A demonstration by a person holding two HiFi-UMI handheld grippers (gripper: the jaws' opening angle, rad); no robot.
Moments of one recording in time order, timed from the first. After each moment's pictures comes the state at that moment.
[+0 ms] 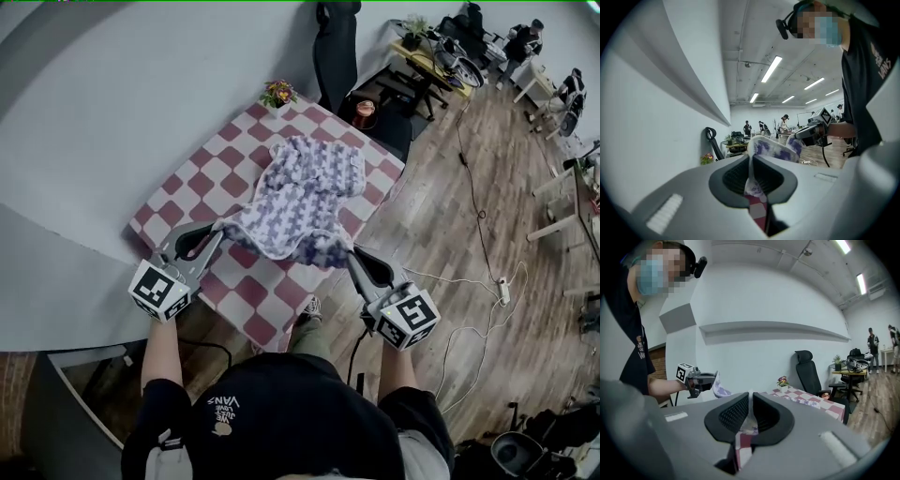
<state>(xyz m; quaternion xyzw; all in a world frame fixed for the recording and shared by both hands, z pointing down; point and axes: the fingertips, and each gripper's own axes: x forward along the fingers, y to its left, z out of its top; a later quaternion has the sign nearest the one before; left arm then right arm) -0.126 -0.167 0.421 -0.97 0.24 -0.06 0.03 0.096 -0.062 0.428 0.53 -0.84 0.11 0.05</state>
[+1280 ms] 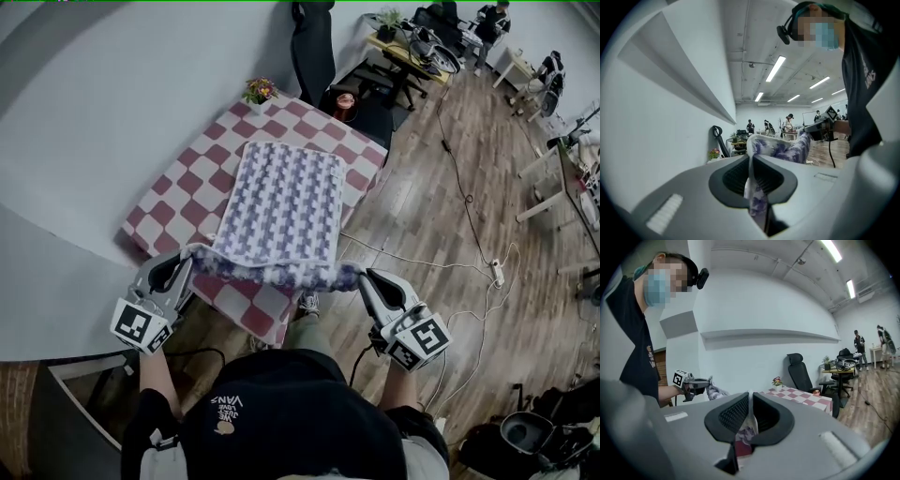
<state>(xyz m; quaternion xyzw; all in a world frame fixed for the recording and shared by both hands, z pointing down) -0.186 -0.108 0.422 -0.96 0.28 -0.07 0.02 0.102 0.032 0.414 0.57 -0.81 0.12 0.02</state>
